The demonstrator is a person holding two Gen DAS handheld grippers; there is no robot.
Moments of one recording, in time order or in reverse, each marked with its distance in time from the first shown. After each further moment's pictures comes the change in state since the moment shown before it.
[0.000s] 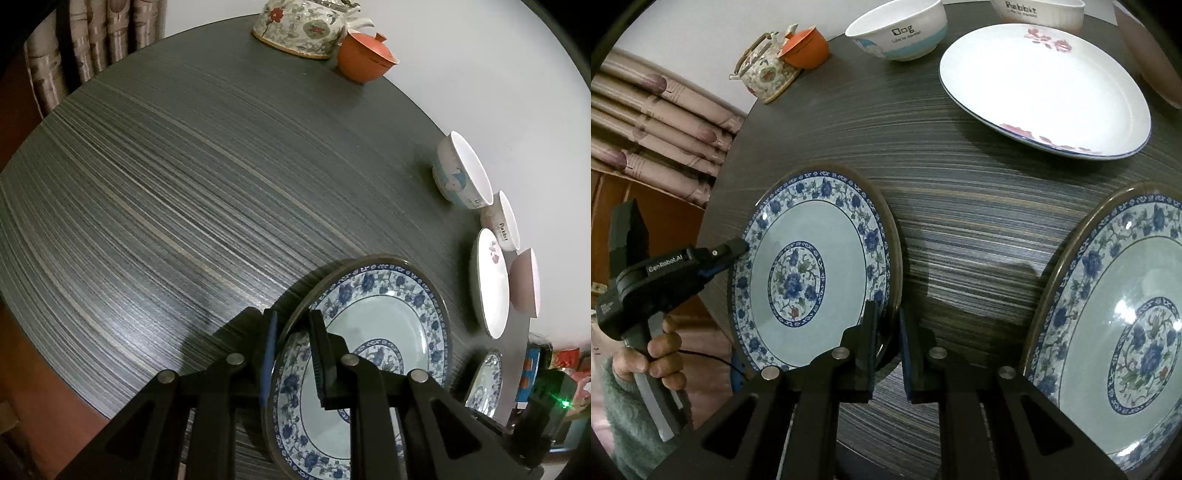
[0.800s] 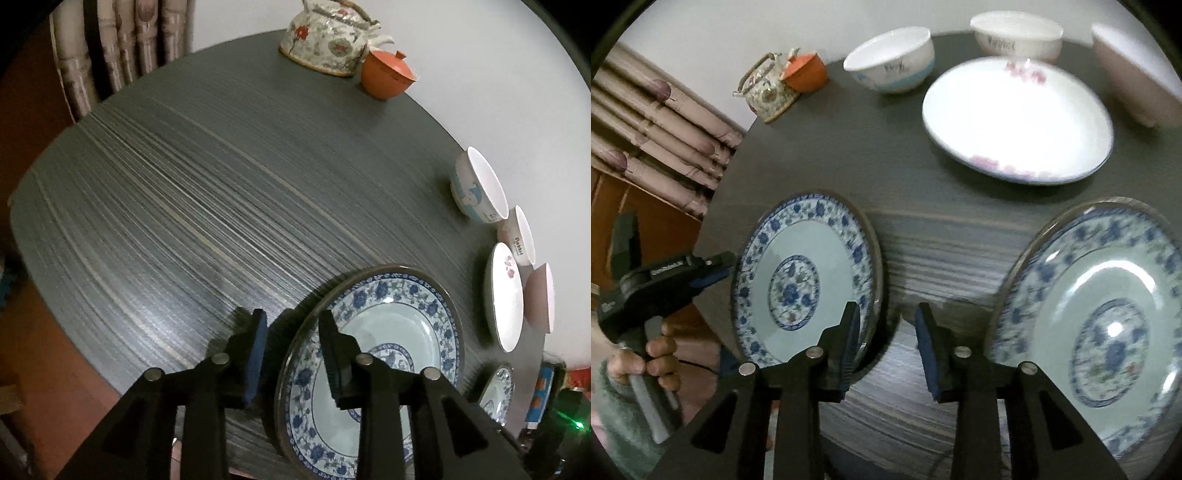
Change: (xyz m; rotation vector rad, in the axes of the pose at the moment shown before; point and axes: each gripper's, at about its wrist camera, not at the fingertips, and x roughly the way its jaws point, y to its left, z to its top) left arm -0.020 -0.003 -0.012 -0.039 -0.066 0.102; right arm -0.035 -0.001 -0.007 -0.033 -0.114 -0.074
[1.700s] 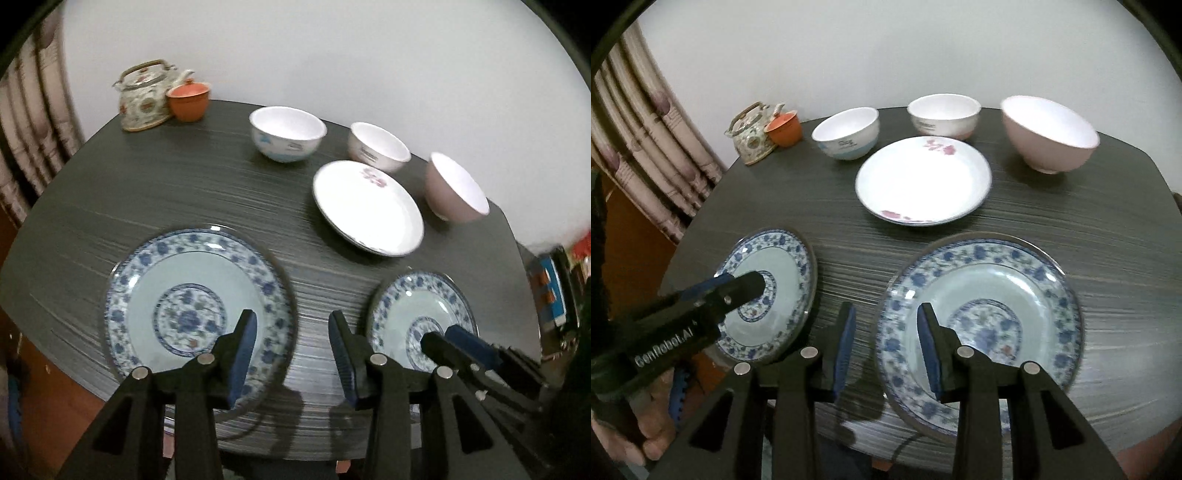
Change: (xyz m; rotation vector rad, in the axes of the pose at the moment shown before) left arm -0.051 -0.175 -0.123 0.435 -0.131 -0.093; right arm -0.091 -0.035 -0.038 -0.039 -0.220 -0.172
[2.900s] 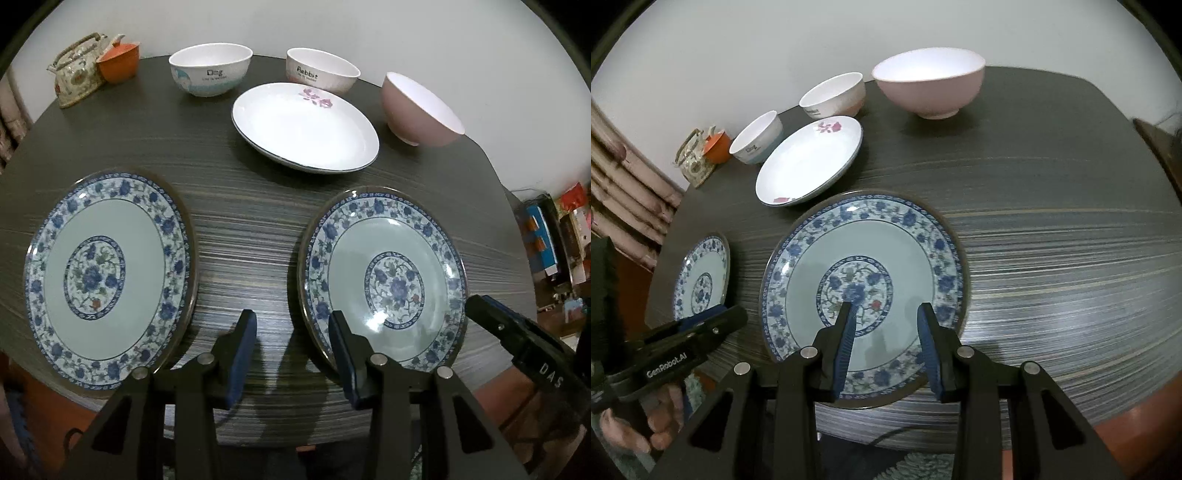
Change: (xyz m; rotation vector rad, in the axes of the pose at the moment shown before) left arm 0.058 -0.056 -0.032 0.084 0.190 -0.086; right arm -0.015 -0.120 -0.031 0.202 0.065 -0.034
